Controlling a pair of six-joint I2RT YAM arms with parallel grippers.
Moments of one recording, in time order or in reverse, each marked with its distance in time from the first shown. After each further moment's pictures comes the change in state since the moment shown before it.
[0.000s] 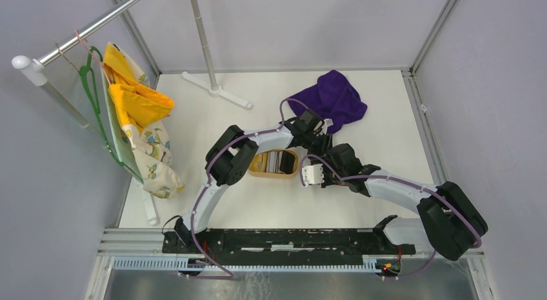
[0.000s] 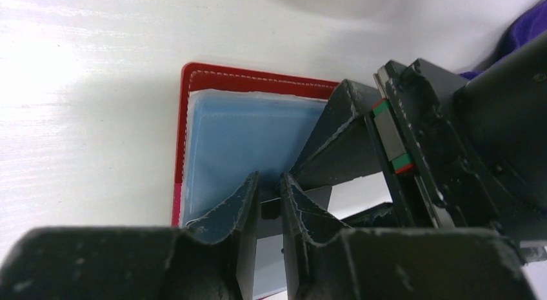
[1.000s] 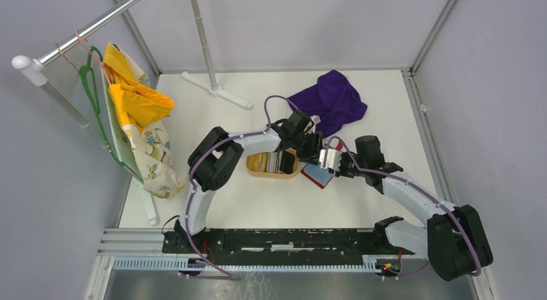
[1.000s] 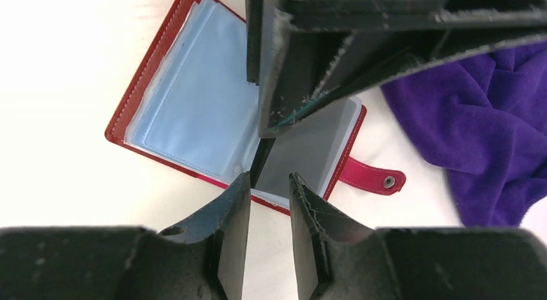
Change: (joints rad) left arm 0.021 -0.190 -0.221 0.073 -0.162 0.001; right arm -0.257 -0.149 -0.008 -0.066 -0.273 0.089
